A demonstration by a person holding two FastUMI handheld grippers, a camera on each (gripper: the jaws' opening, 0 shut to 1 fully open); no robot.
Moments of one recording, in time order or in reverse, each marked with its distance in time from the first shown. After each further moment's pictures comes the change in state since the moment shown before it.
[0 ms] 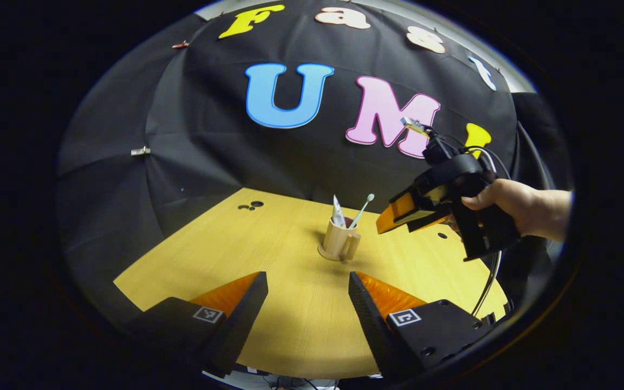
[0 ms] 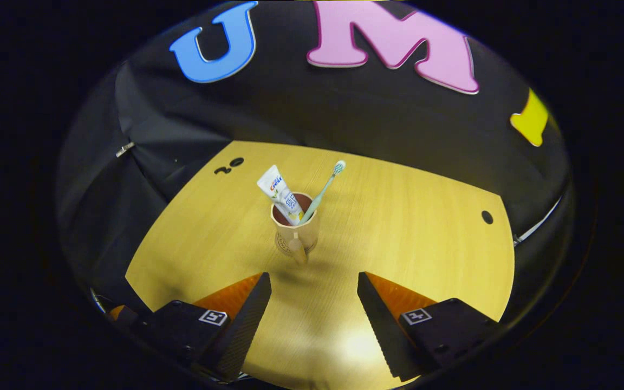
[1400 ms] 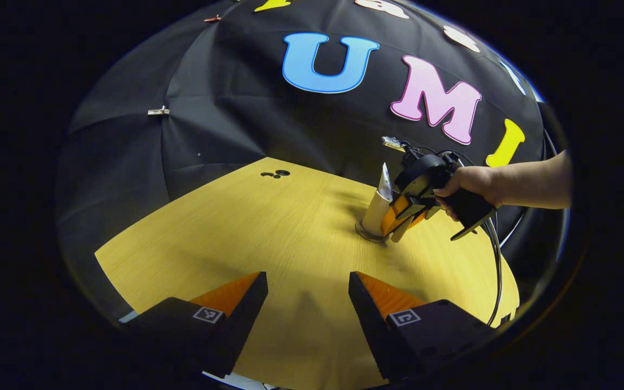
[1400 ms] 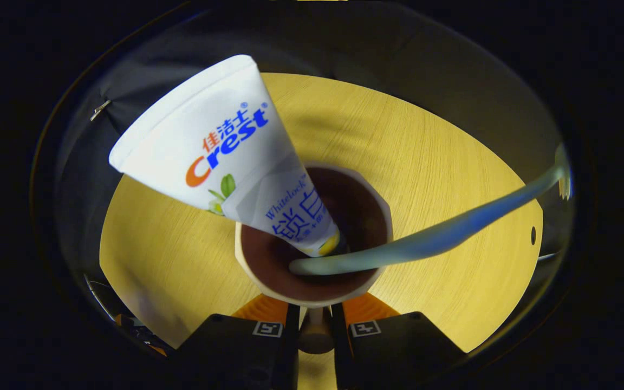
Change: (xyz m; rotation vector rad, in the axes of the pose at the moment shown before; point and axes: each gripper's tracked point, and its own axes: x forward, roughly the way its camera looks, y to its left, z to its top) left arm 0.076 0.085 -0.086 -0.140 0.122 0.109; right arm 0.217 0.048 -0.051 -0.135 0.444 0.066
